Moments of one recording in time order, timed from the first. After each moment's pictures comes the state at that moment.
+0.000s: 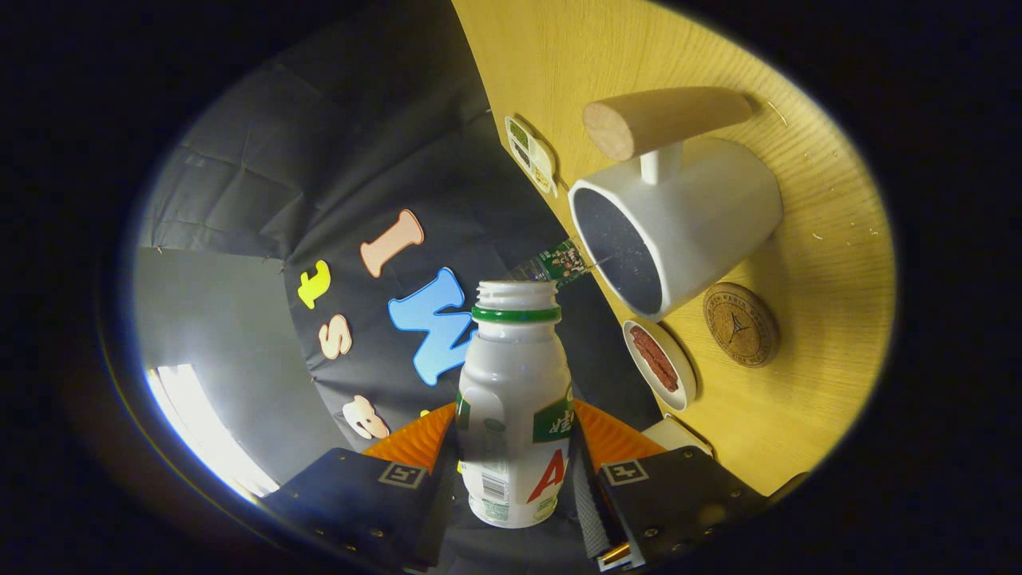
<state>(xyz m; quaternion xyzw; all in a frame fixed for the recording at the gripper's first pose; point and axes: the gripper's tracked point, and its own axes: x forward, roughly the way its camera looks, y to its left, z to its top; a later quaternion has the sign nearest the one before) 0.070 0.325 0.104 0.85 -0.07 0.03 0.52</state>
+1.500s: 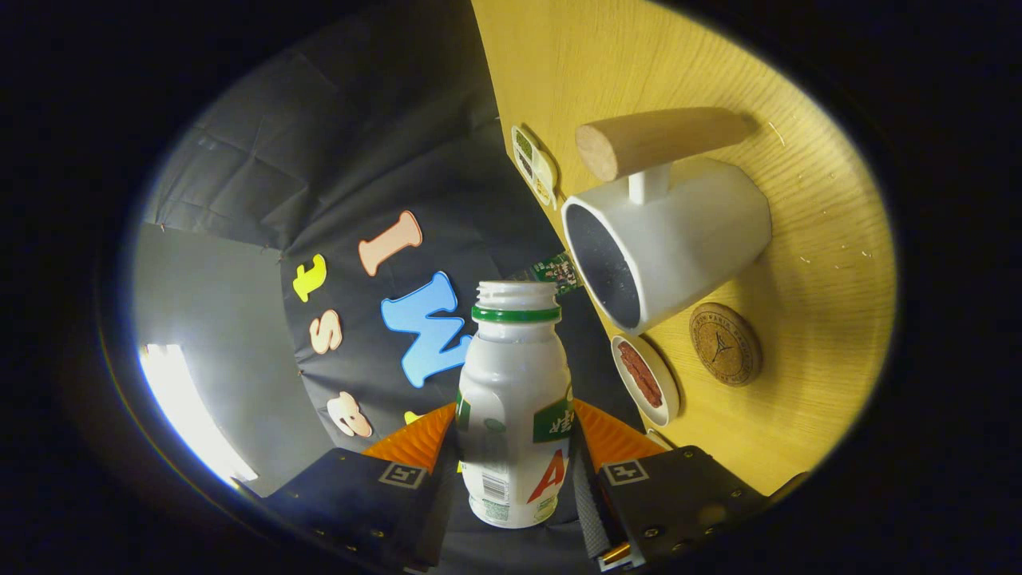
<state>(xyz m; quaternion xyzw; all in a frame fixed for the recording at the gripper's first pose) 0.081 0.335 0.084 0.82 -0.06 0.01 0.57</state>
